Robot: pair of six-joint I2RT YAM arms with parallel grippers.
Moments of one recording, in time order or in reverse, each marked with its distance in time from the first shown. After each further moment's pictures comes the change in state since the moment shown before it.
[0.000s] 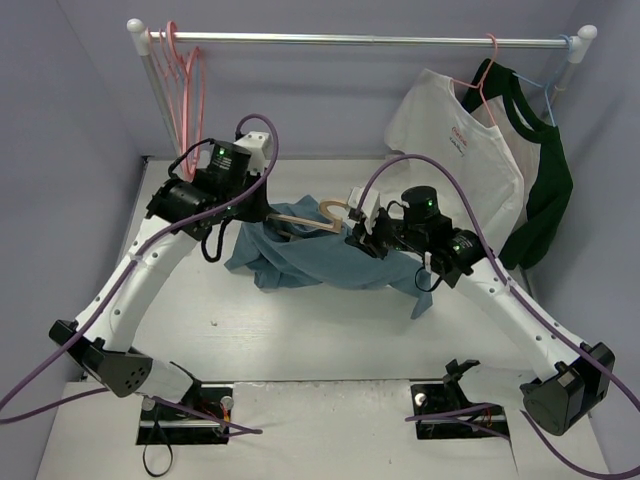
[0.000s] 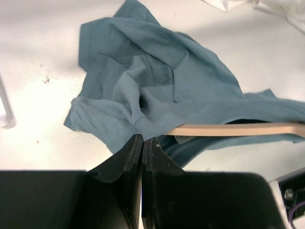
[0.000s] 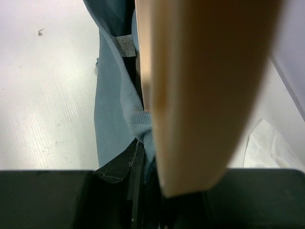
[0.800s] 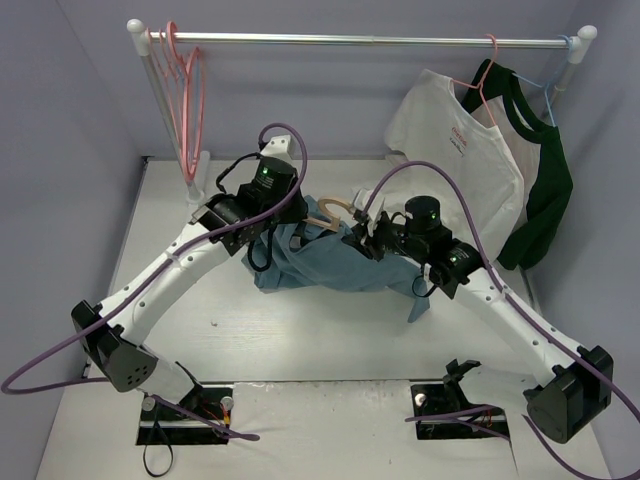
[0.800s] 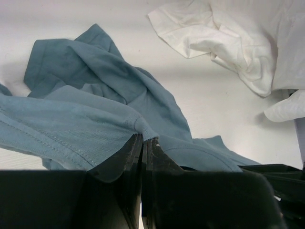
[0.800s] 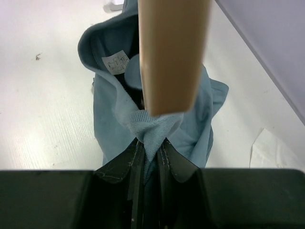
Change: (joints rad) left arm -0.171 0.038 -0.137 0.310 -0.198 -0.310; right arm 0.000 -0.041 -0.141 0.229 -0.010 0.103
